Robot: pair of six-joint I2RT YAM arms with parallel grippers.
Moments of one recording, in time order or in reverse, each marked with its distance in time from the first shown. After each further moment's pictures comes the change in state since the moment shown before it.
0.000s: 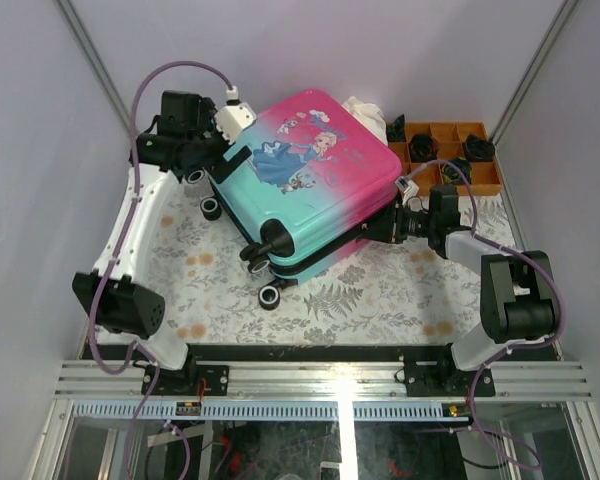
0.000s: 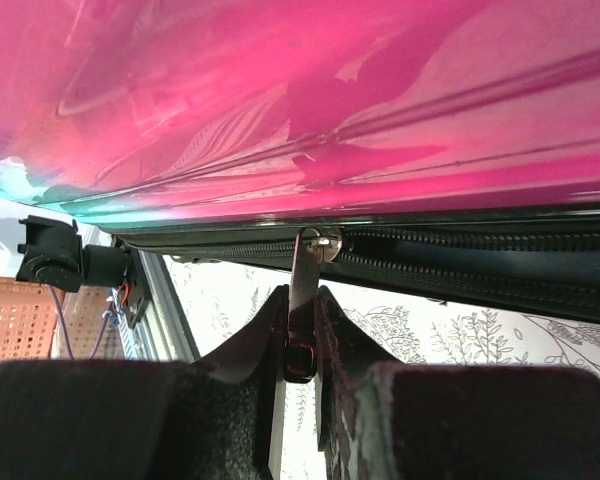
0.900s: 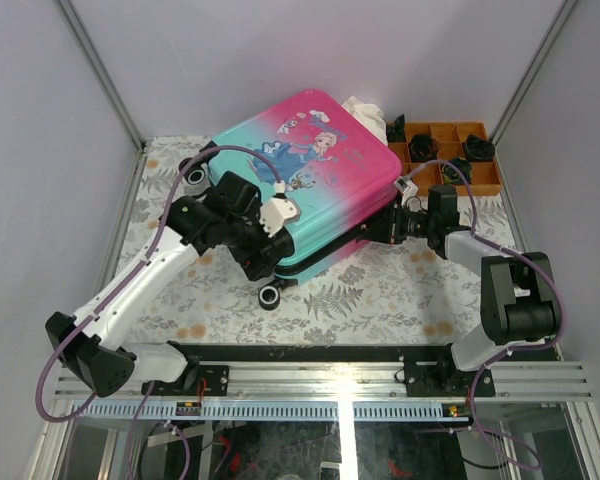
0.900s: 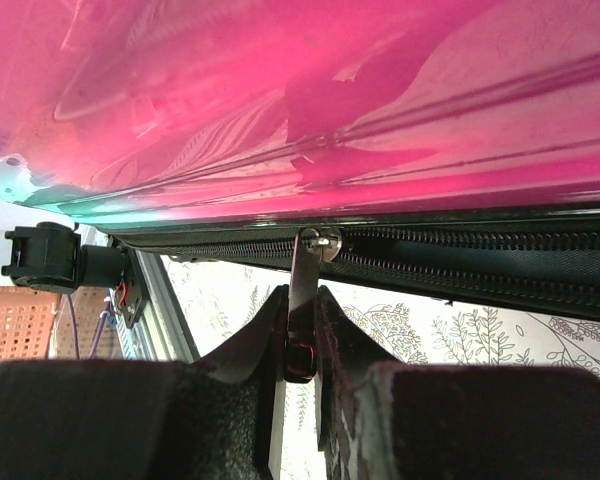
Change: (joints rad) left arm -0.431 -0.336 -0.376 -0.304 0.089 -0.399; right arm 0.019 -0.012 -0.002 -0.017 0.018 0.001
